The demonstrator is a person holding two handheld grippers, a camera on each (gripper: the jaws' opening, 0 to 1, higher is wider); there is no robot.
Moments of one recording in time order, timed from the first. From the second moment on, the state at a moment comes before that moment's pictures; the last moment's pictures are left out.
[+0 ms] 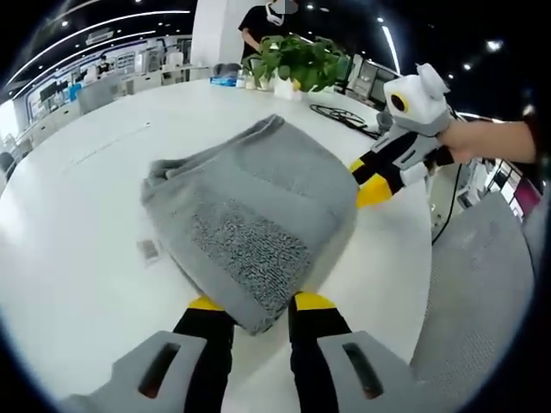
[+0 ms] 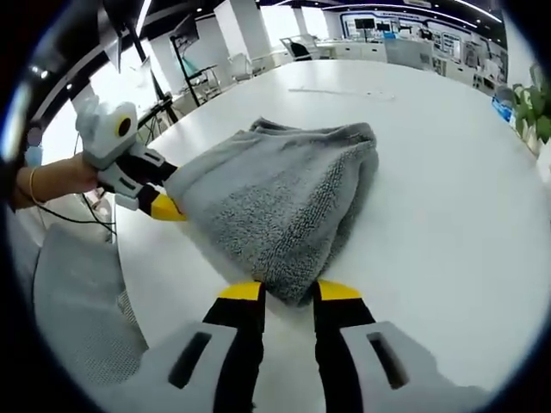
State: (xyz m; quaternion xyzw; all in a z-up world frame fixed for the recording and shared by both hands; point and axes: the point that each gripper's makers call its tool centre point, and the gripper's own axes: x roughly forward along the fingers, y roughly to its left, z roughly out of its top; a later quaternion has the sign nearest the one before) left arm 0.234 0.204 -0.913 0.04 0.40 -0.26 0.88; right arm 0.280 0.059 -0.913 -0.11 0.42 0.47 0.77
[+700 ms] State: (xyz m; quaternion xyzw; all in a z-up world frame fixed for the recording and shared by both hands) left arm 0.252 0.224 -0.908 0.08 0.41 -0.25 0.87; right arm 0.289 0.071 -0.907 -0.09 0.41 0.46 0.78
